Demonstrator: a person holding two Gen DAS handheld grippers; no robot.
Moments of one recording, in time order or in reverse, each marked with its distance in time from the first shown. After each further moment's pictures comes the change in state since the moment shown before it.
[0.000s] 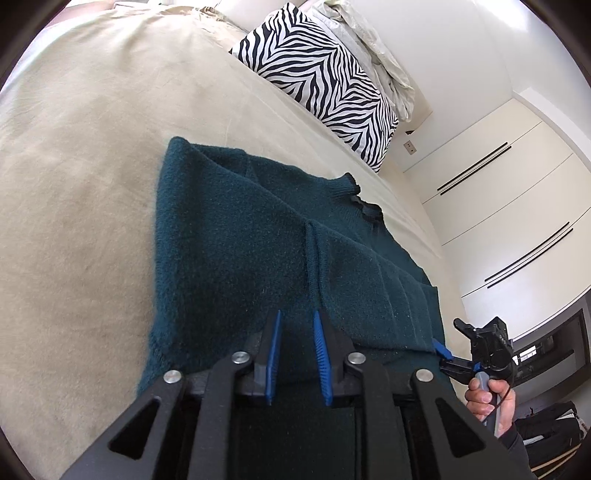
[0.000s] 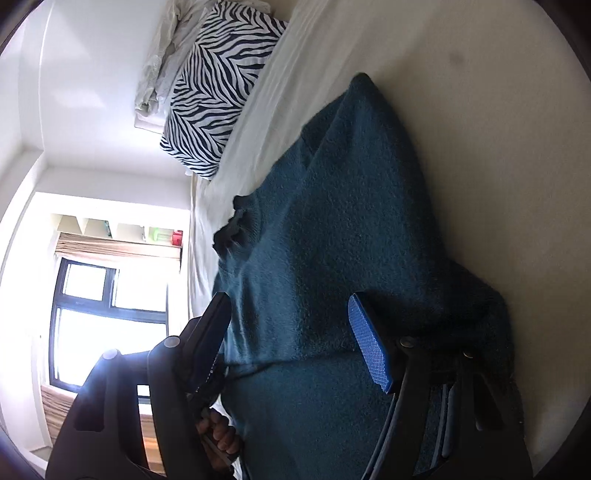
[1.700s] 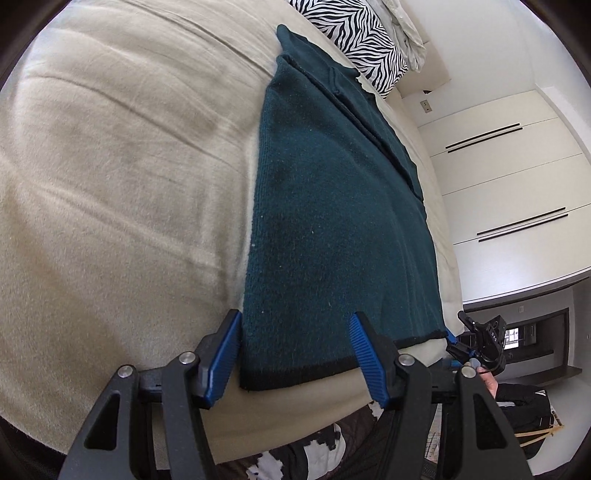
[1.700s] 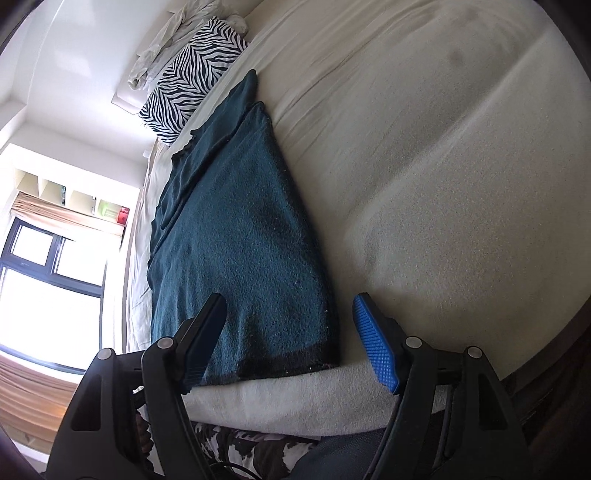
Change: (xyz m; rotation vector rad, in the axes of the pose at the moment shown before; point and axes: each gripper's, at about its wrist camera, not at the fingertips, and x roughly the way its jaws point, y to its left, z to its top) left arm -0.179 0.005 -0.244 -0.136 0.249 0.012; right arm -0.267 -0.078 -0.280 -0.078 -0.069 -0.249
